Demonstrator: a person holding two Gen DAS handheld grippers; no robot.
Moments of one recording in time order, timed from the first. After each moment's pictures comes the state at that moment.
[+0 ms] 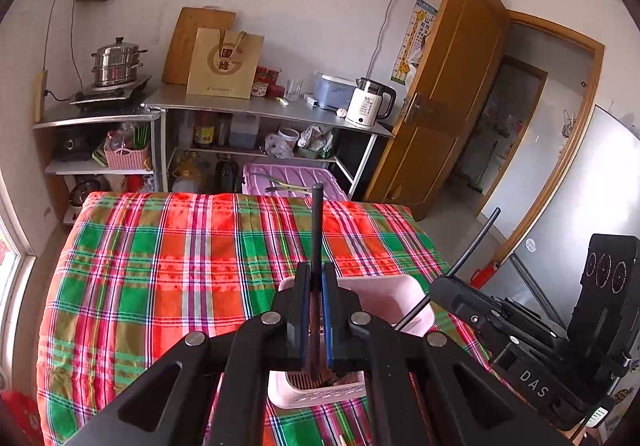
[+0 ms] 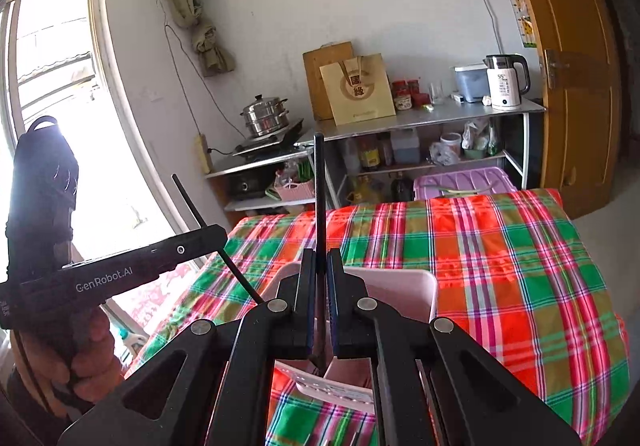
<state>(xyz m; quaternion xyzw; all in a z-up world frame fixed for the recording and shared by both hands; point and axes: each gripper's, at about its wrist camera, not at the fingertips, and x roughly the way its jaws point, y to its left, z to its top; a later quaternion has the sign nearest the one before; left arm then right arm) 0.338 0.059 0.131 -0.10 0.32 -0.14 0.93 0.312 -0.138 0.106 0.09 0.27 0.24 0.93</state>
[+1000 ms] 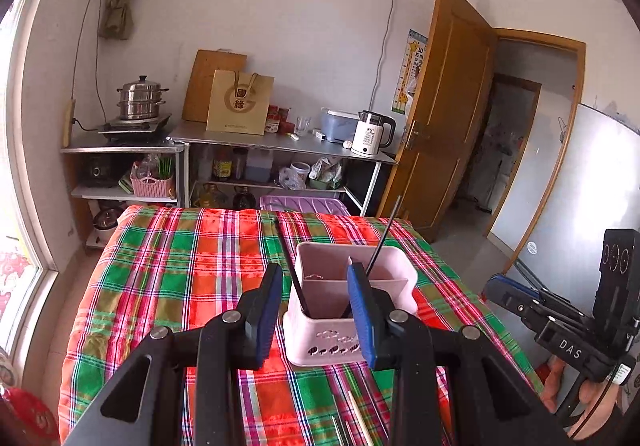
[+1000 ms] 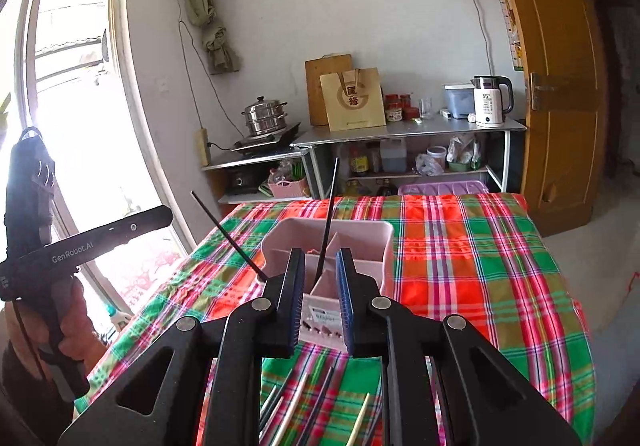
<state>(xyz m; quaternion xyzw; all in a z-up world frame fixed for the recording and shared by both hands) 0.208 0.076 0.143 -0.08 0.24 -0.12 0.96 0.202 -0.179 0.119 0.05 0.24 0.23 0.94</state>
